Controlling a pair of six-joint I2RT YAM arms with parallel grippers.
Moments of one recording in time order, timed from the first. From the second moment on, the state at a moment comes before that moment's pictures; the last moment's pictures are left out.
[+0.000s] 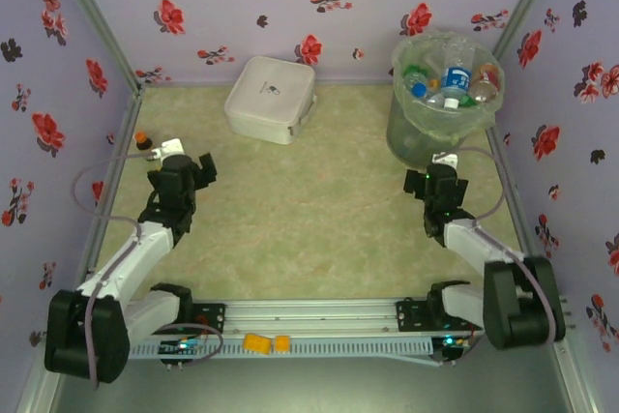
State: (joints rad) left arm -0.23 1.06 0.53 0.05 -0.47 -0.27; right arm 0.13 1.23 0.40 0.25 0.33 0.16
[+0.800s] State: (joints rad) left arm -0.11 1.51 0.32 0.86 -0.44 0.01; right arm 0.01 1.56 0.39 0.77 0.20 0.12
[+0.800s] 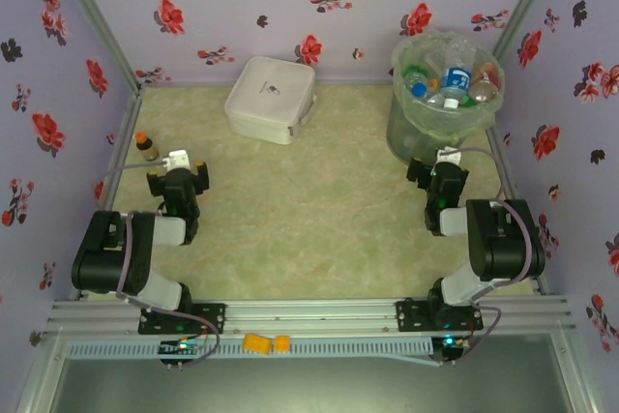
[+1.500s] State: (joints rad) left arm -0.08 1.56 0.35 0.88 -0.36 0.02; right arm 0.01 1.56 0.39 0.78 0.20 0.12
